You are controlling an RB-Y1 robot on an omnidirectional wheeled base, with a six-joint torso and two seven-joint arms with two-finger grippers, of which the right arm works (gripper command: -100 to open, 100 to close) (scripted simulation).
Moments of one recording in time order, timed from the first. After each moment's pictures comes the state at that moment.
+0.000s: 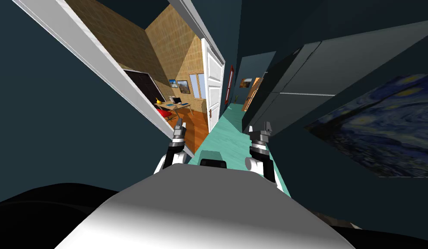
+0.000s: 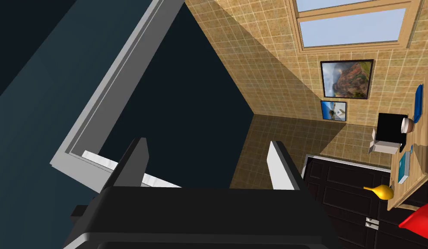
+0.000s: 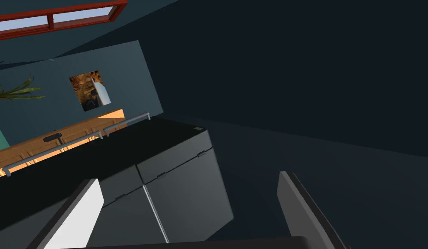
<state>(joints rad) 0.49 -0.04 -0.05 -2.27 -0.12 -0.35 -0.13</state>
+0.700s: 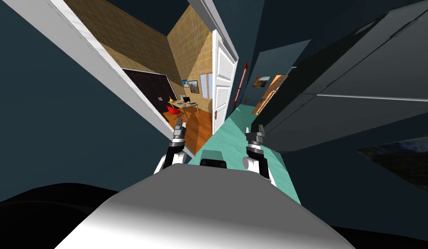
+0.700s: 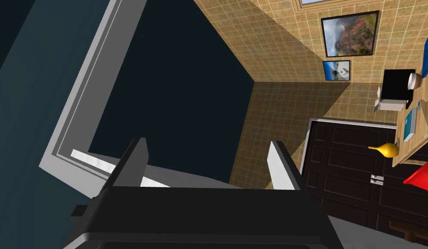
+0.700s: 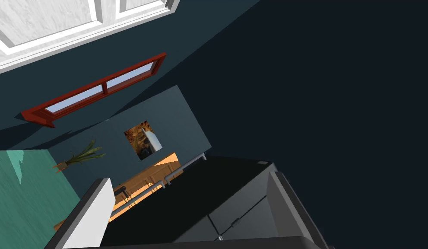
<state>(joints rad) 0.47 -0.07 -0.02 -2.15 -0.19 -0.40 -0.21</state>
